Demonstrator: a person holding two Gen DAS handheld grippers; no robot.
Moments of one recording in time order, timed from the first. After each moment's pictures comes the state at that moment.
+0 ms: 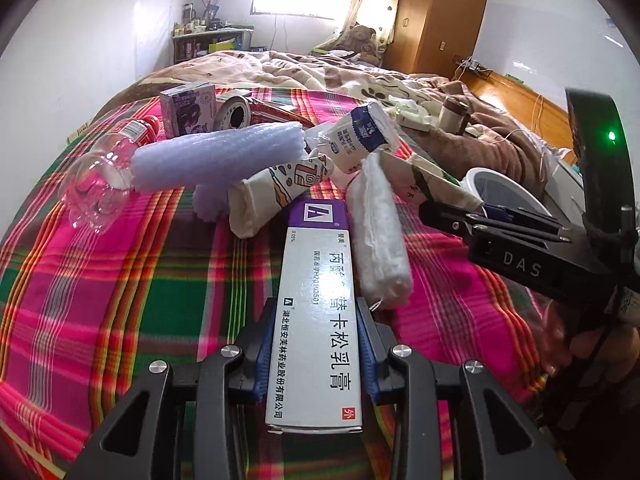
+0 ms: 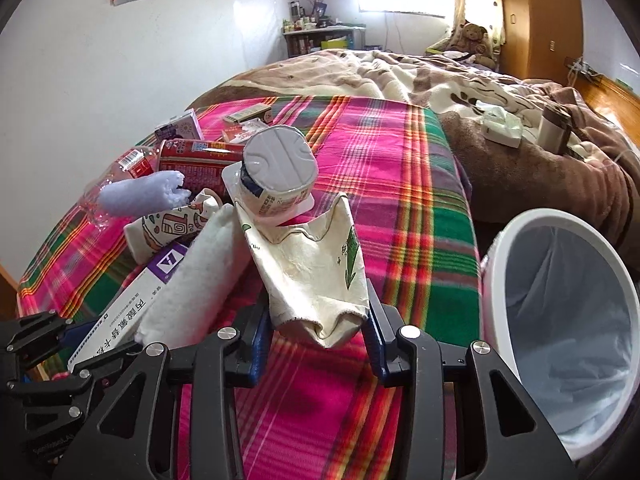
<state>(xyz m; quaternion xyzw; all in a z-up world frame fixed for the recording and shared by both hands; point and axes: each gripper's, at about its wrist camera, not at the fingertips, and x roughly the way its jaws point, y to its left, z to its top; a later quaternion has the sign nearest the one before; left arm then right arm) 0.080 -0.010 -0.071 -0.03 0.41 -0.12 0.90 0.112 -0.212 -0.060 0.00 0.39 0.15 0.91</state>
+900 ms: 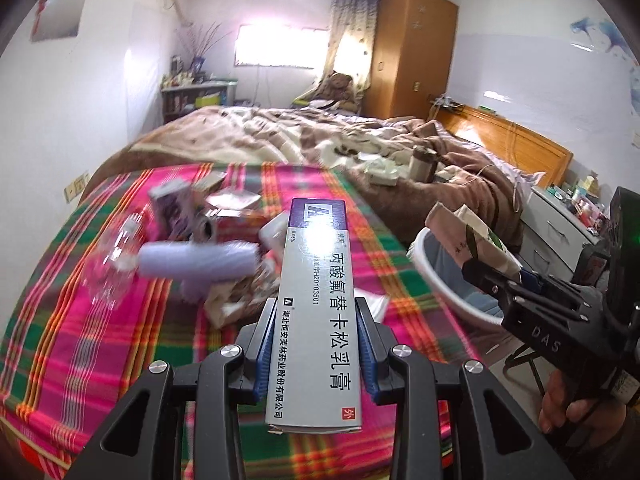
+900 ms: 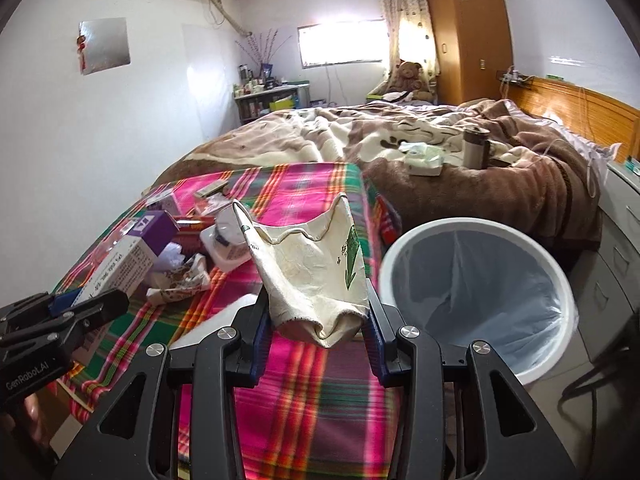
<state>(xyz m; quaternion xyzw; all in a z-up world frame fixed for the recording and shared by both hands) 0.053 -0.047 0.006 -0.01 0.32 -0.15 0.94 0.060 -0.270 -0.021 0.04 0.30 0.06 0.95</state>
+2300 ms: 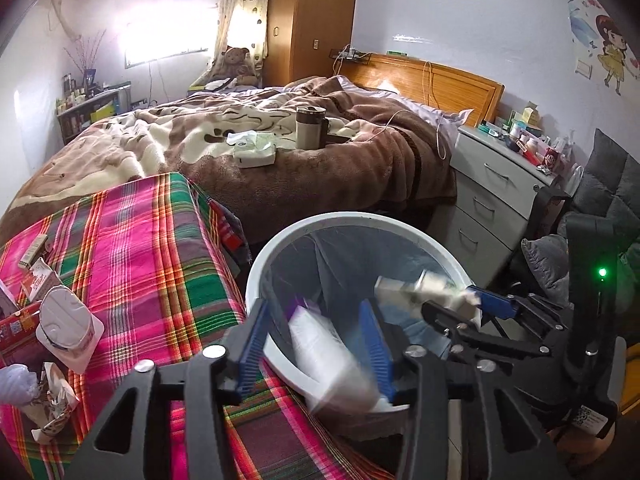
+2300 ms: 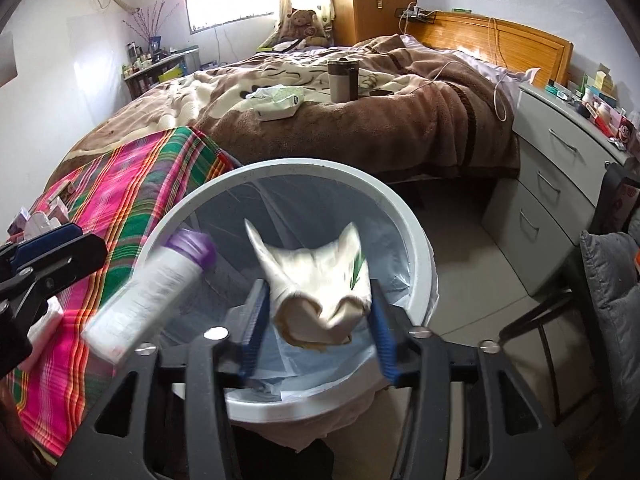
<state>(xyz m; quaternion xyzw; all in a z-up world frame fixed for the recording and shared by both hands) 0.129 -0.246 -0.014 0.06 0.36 -0.29 0.89 0.081 -0.397 -0.059 0.08 0.39 -0.09 0.91</state>
